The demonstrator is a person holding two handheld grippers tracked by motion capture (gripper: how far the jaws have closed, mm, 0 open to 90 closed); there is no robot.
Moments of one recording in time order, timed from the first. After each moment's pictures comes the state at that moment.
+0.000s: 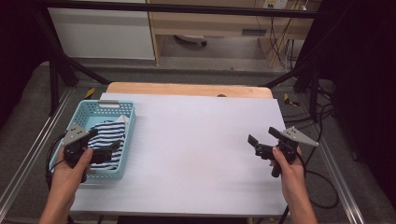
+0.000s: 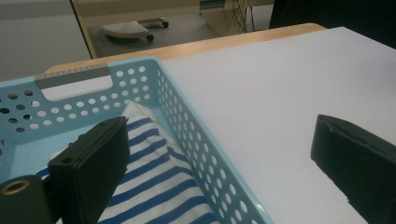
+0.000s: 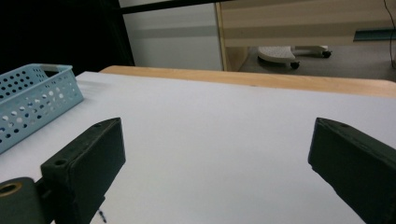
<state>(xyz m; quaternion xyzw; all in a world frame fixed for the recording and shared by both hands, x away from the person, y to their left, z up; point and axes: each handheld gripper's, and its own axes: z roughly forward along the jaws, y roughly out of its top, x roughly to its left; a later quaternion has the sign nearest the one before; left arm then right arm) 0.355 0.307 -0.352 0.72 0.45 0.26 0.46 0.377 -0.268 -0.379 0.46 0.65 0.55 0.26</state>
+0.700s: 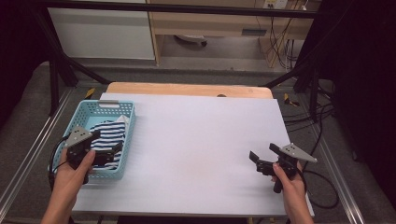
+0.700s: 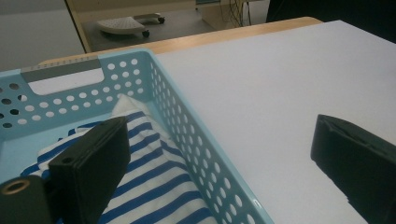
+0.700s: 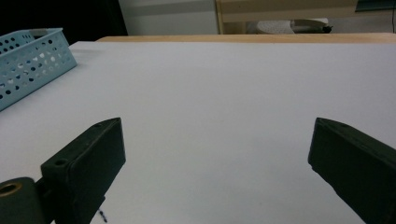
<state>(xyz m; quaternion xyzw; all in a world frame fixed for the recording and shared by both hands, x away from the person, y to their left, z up) 0.355 0.303 -0.359 0.73 0.44 0.26 0.46 0.351 -0.277 -0.421 0.48 0.66 0.52 0.24</state>
